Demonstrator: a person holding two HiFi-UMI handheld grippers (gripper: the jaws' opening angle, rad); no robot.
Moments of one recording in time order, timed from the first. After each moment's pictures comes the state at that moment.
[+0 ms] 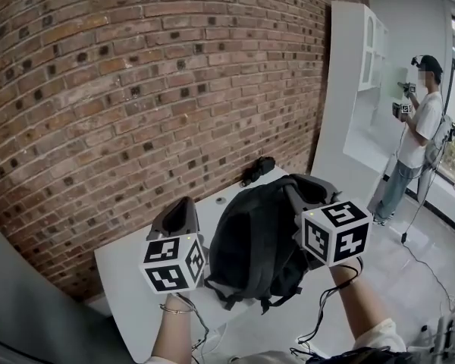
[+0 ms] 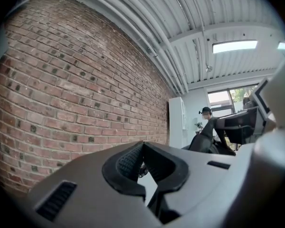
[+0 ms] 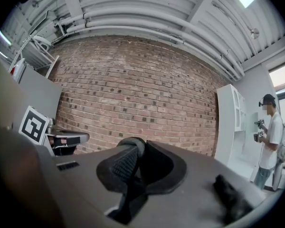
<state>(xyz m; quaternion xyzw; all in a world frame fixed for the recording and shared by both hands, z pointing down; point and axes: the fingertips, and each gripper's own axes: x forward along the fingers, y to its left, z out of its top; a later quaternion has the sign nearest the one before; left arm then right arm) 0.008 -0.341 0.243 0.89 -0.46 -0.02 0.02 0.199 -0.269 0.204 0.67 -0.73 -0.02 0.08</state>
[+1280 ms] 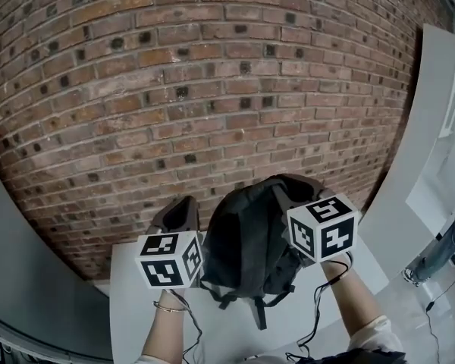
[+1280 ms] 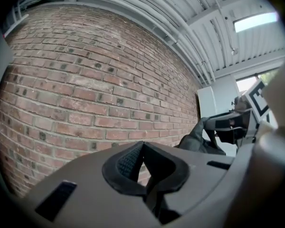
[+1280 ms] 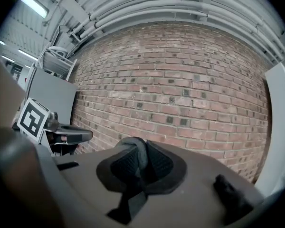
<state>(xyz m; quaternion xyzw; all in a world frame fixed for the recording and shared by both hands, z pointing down) -0.025 -0.512 0.238 0.81 -0.59 0.00 0.04 0.149 -0.520 0.201 0.51 -0.85 -0.04 0.11</state>
